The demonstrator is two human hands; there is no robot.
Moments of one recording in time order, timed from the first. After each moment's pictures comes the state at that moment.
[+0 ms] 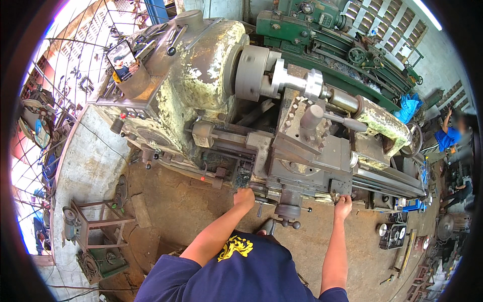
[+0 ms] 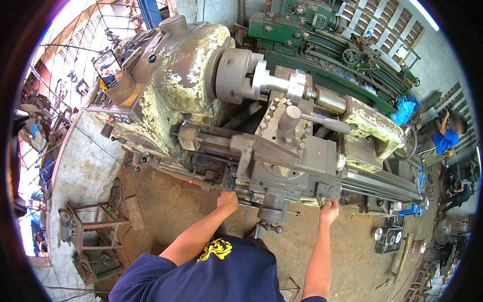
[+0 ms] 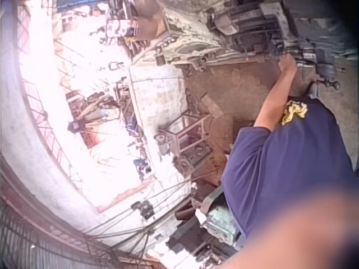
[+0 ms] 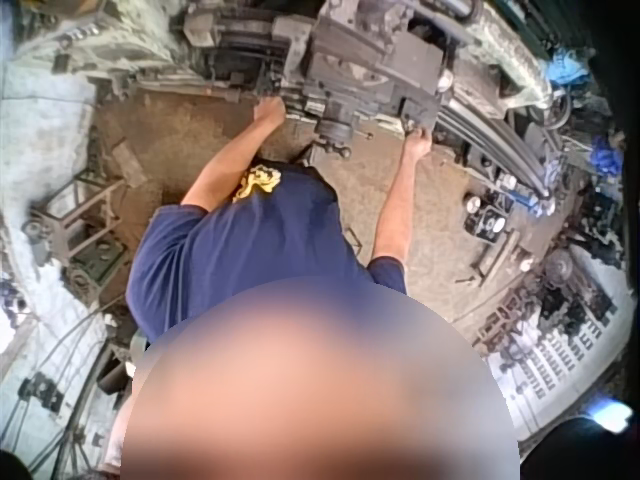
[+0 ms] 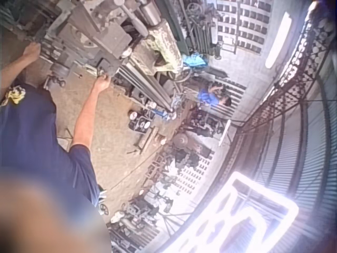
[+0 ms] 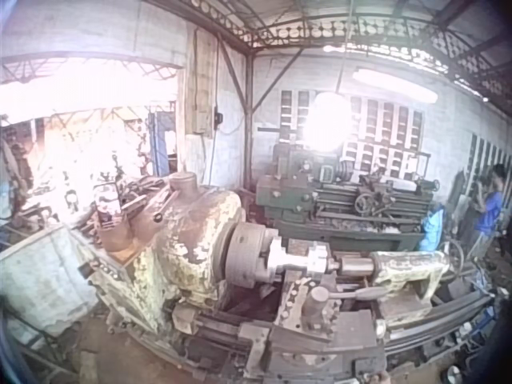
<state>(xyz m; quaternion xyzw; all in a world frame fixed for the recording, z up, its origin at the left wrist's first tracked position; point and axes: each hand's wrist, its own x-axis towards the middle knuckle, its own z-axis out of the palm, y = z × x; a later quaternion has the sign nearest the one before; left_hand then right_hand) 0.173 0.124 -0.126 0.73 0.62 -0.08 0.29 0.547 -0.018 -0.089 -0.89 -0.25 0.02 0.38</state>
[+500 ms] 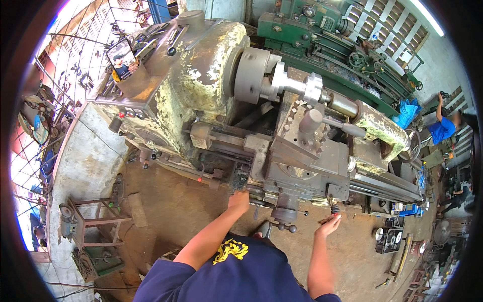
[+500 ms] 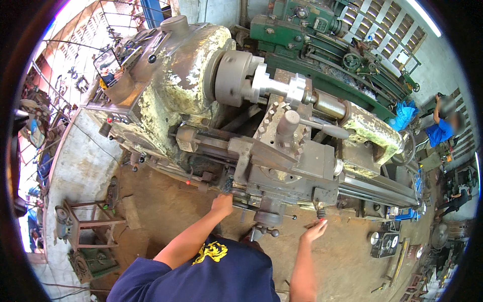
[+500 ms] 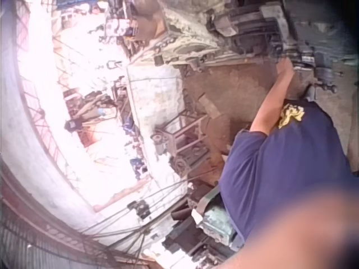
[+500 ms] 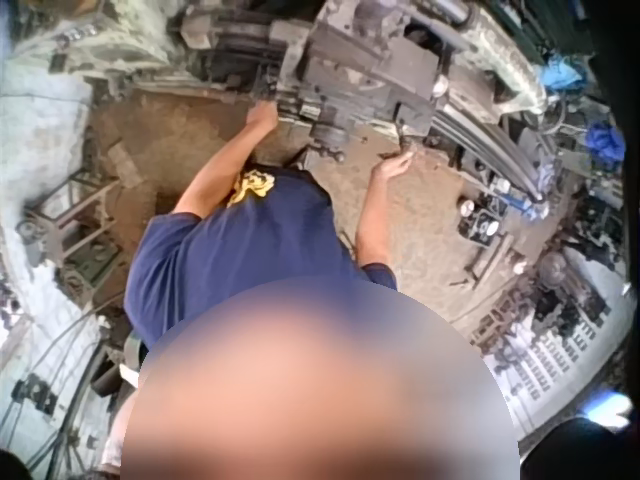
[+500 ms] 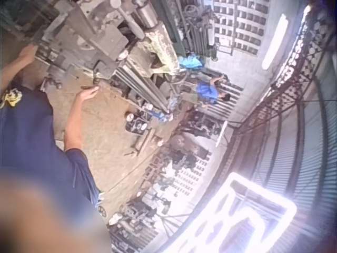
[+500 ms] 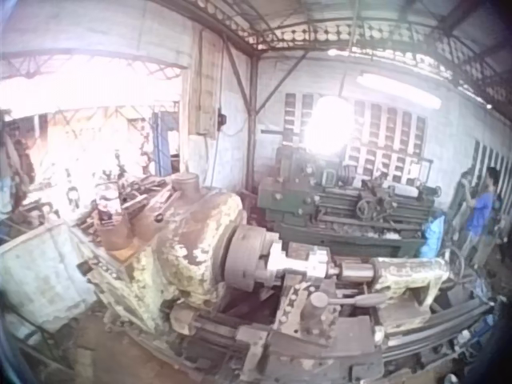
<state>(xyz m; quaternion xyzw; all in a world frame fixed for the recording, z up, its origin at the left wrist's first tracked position) 0.160 0.124 -0.131 0.76 0.57 -0.08 0.29 0.496 -0.058 -0.144 -0.67 -0.04 0.13 0.73</state>
